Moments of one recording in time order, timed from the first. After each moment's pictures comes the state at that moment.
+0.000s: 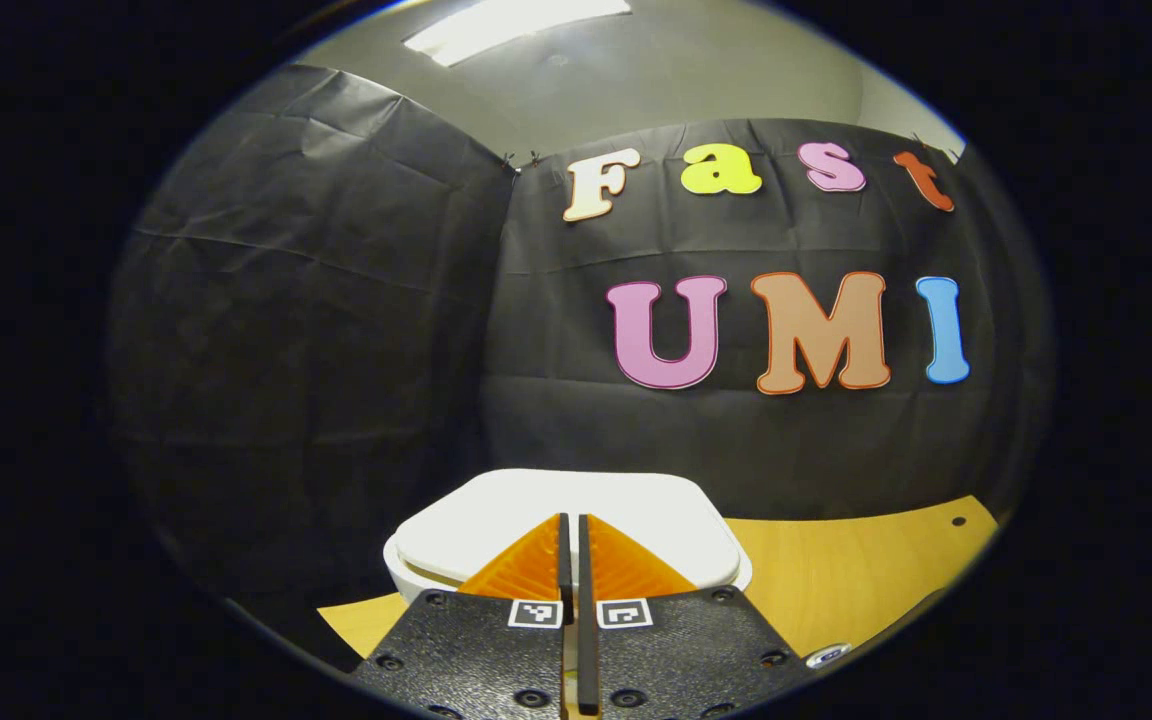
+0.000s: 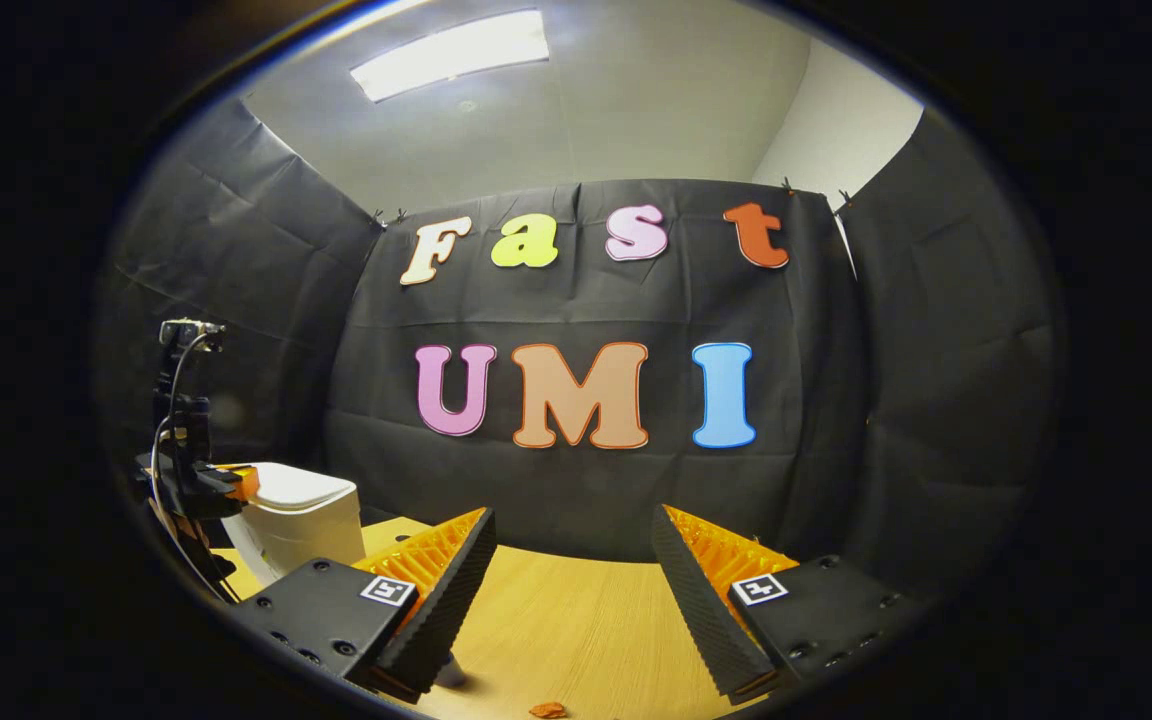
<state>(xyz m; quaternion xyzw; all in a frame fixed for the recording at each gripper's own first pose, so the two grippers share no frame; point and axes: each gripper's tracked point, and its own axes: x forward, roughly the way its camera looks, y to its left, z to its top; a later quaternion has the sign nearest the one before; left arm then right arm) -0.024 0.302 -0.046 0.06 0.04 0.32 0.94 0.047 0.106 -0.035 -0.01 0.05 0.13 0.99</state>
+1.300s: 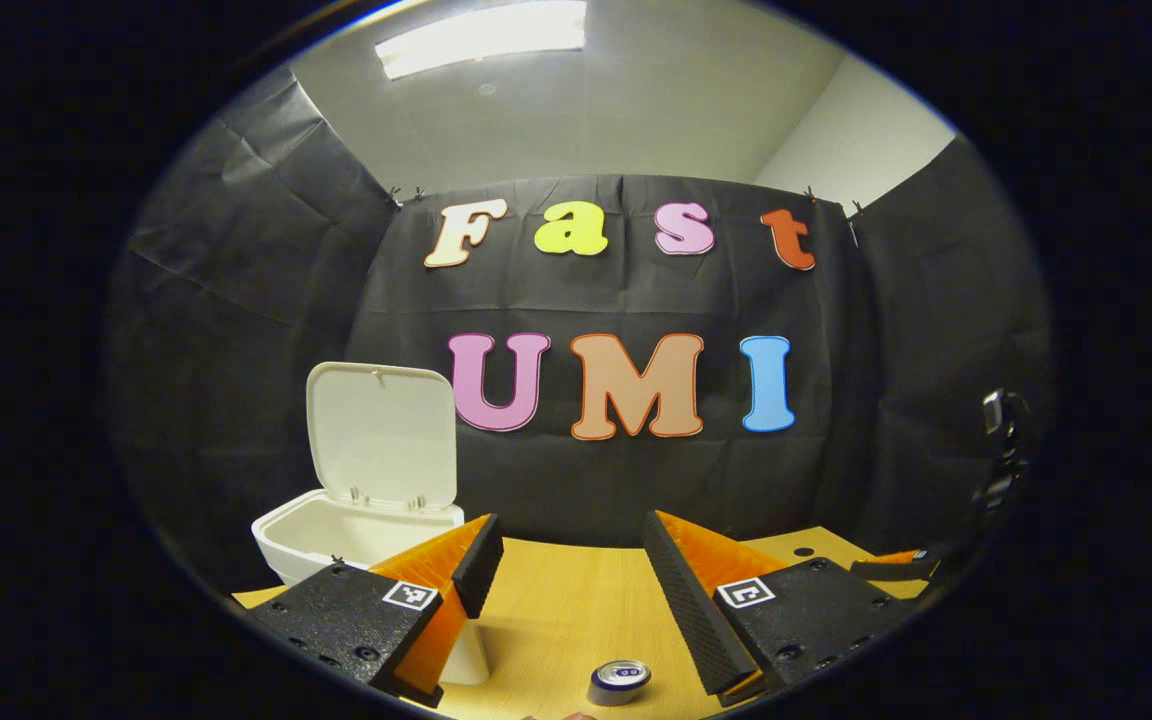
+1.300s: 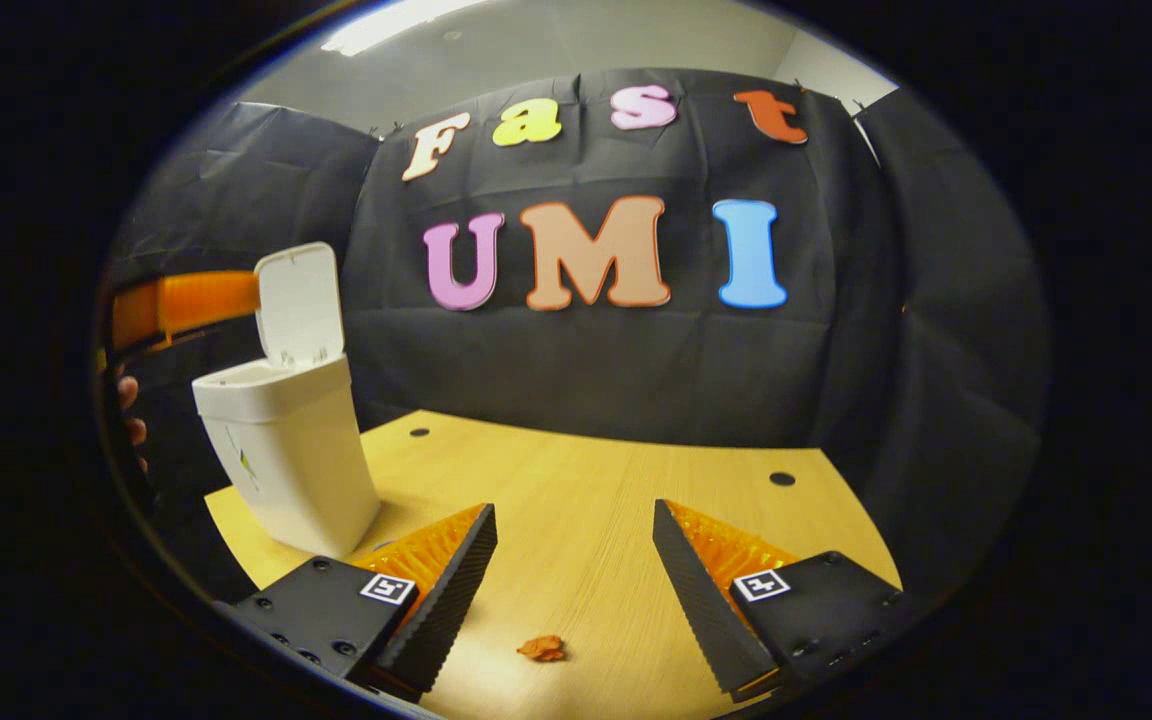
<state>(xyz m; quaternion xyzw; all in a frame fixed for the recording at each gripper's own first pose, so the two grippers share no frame) -0.020 0.107 -0.005 0.04 0.00 0.12 0.99 0.045 0.102 -0.216 -0.03 0.25 0.18 0.95</state>
